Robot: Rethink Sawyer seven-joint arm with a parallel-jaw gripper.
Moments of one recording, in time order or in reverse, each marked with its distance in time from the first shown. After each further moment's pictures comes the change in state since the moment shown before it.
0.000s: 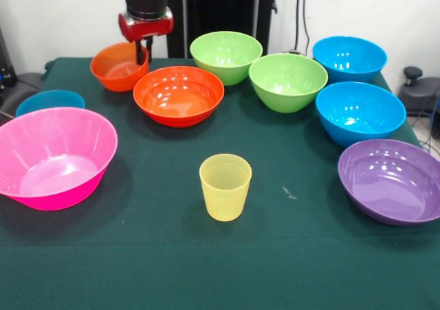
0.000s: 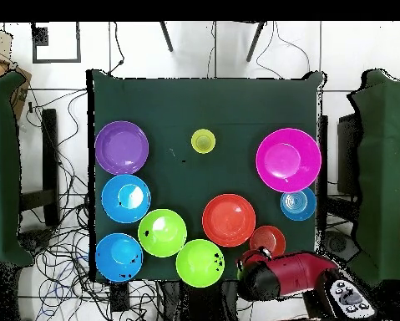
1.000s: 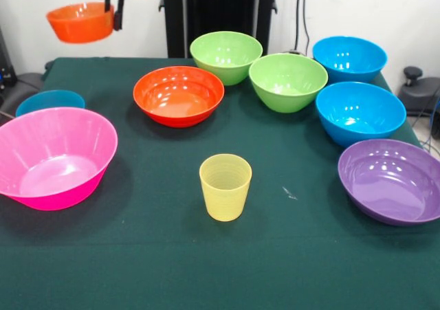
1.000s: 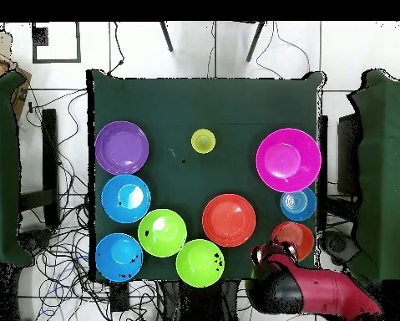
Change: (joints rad) arm -0.102 -0.354 0.078 0.130 0.238 0.016 0.003
